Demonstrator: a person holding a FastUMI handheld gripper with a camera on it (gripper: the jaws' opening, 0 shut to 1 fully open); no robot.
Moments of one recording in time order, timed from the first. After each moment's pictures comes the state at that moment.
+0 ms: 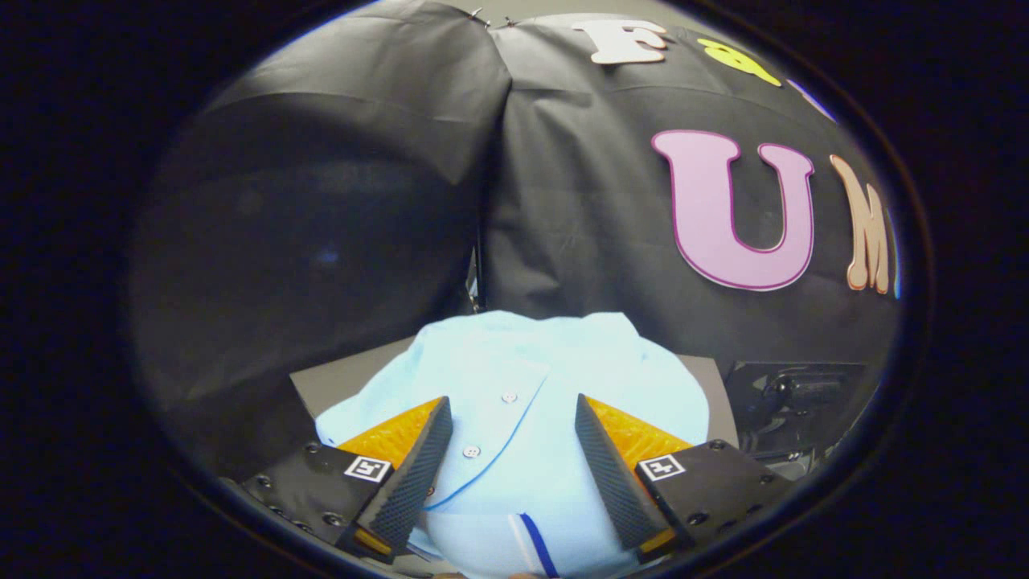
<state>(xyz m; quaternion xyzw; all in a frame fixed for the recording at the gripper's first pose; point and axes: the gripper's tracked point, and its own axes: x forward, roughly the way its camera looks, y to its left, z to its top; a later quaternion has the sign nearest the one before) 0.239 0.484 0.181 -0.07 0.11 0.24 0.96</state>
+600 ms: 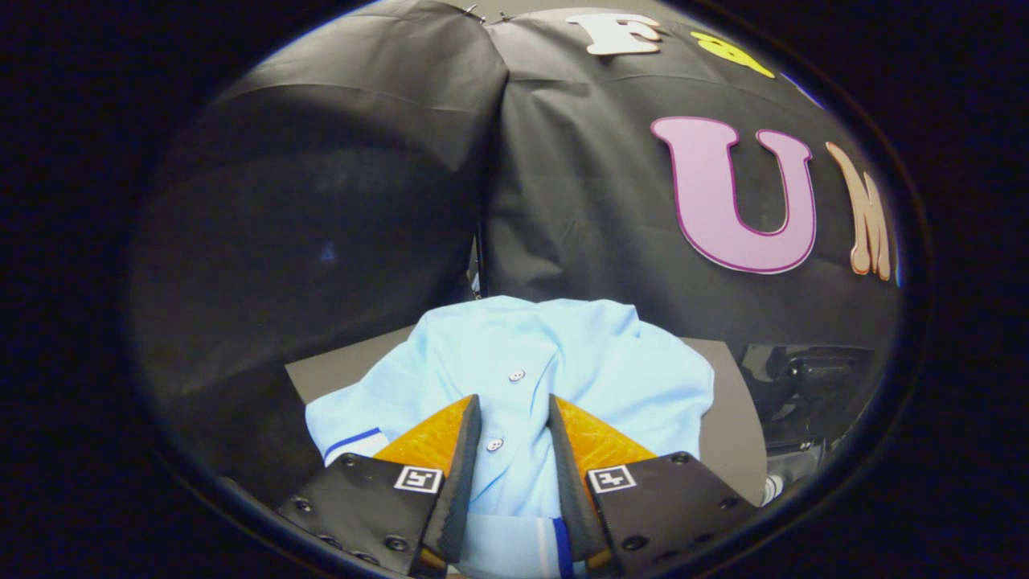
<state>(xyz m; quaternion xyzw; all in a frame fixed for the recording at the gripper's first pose) 0.237 0.484 0.172 -0.05 0.11 0.24 0.96</state>
